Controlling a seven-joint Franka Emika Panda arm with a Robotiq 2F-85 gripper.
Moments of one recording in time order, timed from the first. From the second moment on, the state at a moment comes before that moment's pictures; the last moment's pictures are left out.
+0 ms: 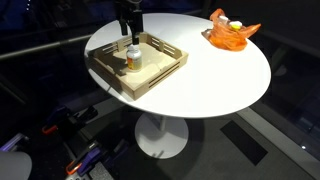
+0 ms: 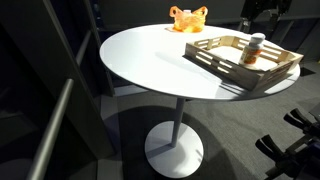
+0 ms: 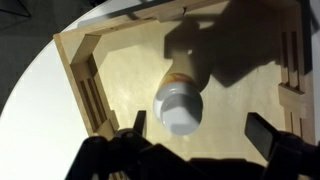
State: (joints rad) arm 0.03 0.02 0.02 -2.22 -0.06 2.11 0.37
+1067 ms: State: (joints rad) arm 0.05 0.02 0.04 -2.23 -0.17 2.11 0.33
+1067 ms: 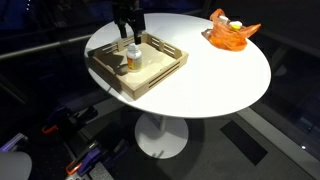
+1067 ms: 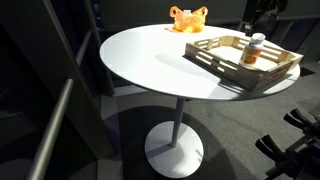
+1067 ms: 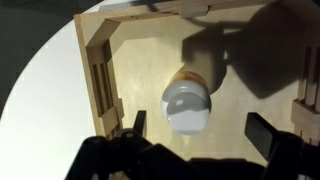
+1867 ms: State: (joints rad) arm 0.06 0.04 0.04 -2.23 -0.23 2.11 0.33
